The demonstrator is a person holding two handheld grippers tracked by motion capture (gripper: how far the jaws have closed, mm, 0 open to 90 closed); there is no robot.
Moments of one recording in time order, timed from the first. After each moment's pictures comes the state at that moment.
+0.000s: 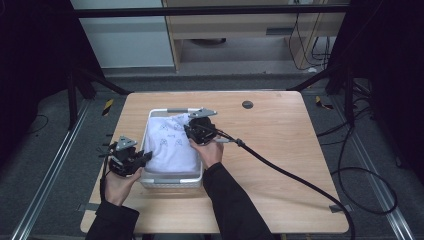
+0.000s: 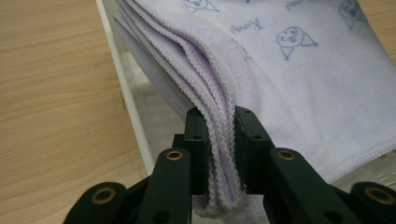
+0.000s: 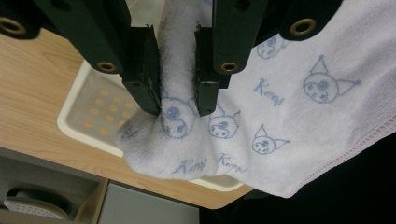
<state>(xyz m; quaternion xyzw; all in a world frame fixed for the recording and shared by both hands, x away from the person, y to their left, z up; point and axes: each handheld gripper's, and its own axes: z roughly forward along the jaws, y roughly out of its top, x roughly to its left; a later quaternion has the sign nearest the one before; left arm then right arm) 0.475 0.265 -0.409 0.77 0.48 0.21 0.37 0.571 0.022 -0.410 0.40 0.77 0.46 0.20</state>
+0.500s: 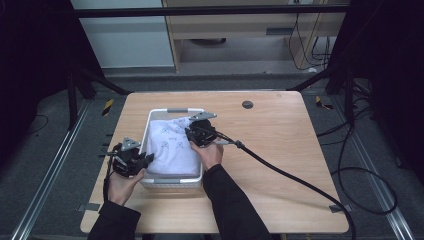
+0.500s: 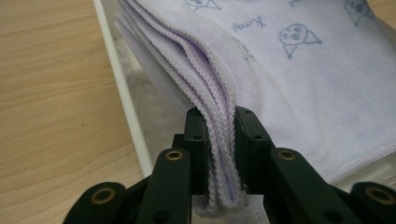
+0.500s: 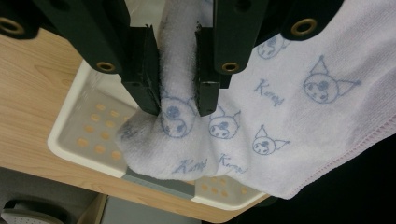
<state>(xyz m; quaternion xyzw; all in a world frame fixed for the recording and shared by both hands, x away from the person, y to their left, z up) 0.481 0.261 -0.421 0.77 0.49 0.21 0.35 0.574 0.023 -0.426 0.41 0.77 0.45 0.19</state>
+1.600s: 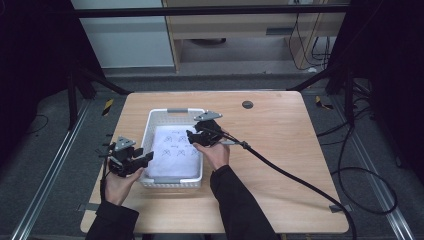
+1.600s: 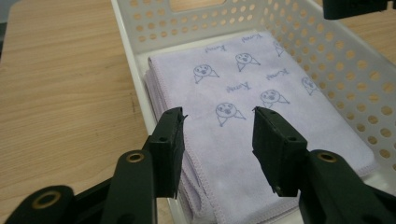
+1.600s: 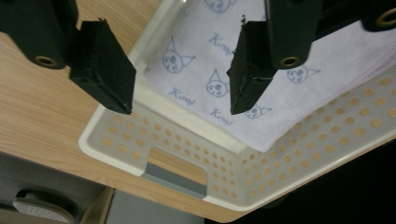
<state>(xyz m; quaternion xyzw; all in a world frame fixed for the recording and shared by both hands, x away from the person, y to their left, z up) 0.476 0.271 -0.413 0.75 0.50 0.23 0.38 0.570 0.004 -0.420 0.40 0.78 0.44 0.21</state>
